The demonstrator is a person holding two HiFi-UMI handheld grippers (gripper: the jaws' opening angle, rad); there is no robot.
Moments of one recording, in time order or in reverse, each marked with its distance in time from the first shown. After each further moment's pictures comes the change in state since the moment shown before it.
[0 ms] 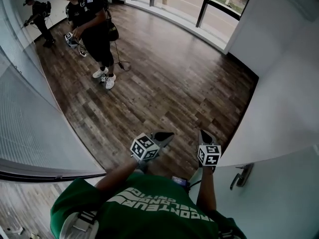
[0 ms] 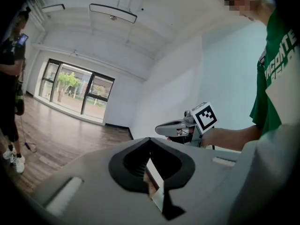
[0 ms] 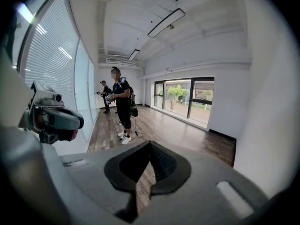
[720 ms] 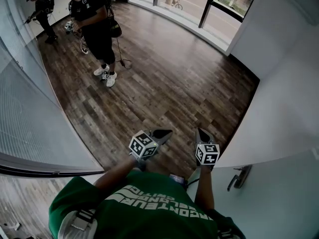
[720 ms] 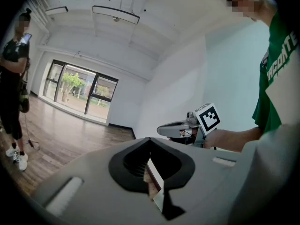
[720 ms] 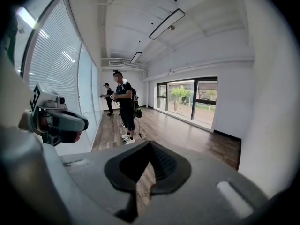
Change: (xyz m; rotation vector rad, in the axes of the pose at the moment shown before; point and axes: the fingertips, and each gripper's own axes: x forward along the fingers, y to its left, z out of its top) left arm 0.005 0.007 0.003 -0.015 -0.010 0.048; right arm 0.007 0.002 0.004 0.006 -0.024 0.055
